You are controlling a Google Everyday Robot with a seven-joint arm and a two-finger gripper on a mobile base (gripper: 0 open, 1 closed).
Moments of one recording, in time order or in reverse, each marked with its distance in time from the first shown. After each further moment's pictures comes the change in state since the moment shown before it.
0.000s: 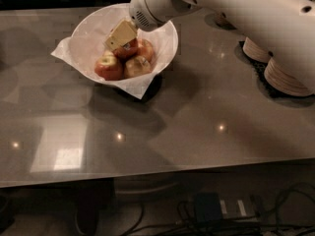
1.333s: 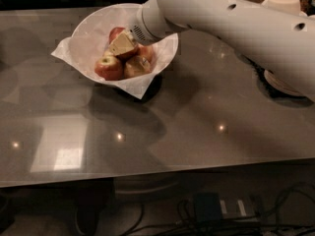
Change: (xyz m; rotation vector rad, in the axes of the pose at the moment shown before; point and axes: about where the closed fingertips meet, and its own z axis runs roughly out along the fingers) arm 0.025 0.008 0.009 0.079 0.026 0.128
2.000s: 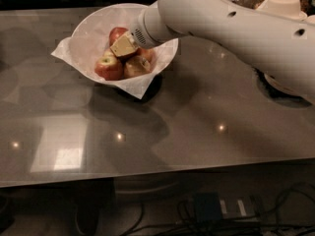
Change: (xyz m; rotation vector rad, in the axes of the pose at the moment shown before) arm 0.008 0.000 0.005 0.012 -0.013 0.035
